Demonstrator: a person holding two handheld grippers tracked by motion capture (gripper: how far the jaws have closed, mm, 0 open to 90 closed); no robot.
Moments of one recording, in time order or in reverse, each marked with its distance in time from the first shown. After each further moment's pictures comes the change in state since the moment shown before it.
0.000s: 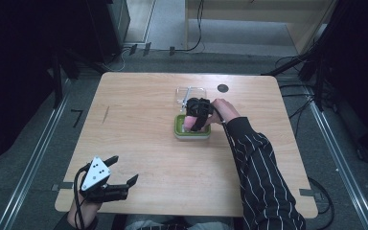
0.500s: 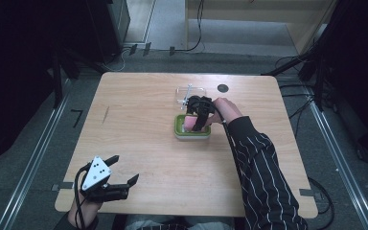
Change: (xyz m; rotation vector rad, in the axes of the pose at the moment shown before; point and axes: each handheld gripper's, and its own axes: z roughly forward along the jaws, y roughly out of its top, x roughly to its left) left arm 0.000 0.001 0.001 -0.007 -0.009 0.004; right arm 0.005 0.001 -0.017 0.044 -0.035 0.082
